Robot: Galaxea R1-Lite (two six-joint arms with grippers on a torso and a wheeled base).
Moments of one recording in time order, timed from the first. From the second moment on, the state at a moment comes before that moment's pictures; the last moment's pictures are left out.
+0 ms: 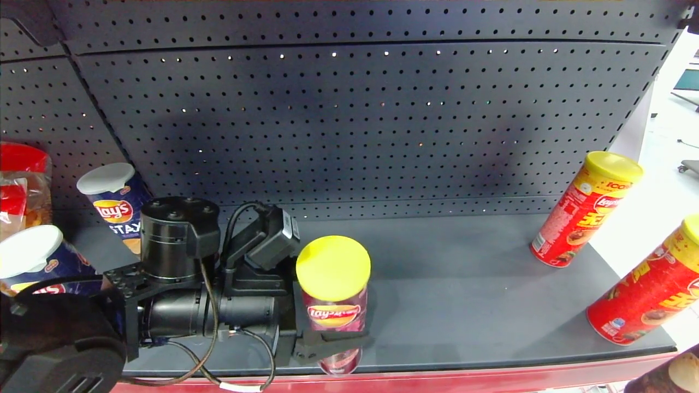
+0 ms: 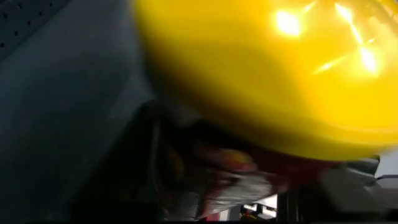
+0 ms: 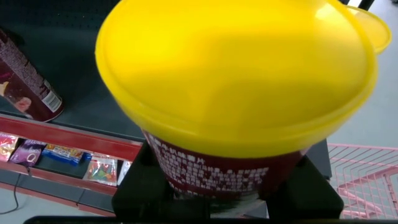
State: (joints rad) left arm -0.61 1.69 -0.57 -0.77 -0.71 0.16; right arm 0.06 0.43 -0.41 0.08 0.18 -0.05
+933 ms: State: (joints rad) left arm -0.53 1.49 -0.37 -0.77 -0.68 0.14; right arm 0.32 0.84 -0.66 -0.05 0.27 -0.06
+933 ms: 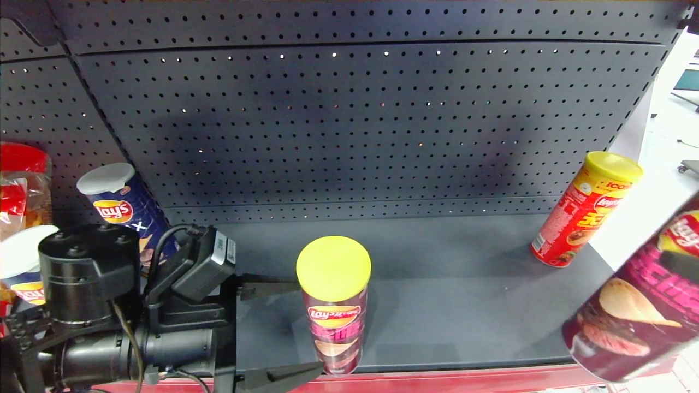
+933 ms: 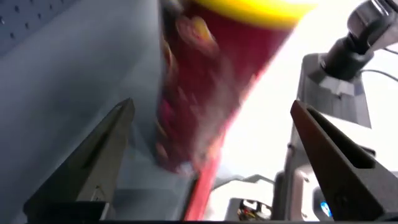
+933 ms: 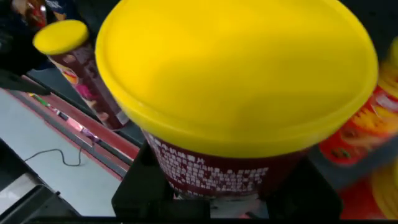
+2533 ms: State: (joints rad) left arm -0.45 1.29 -0.21 -0.75 -0.62 0.10; right arm 0.56 1.92 -1.15 -0.59 0.42 -0.14
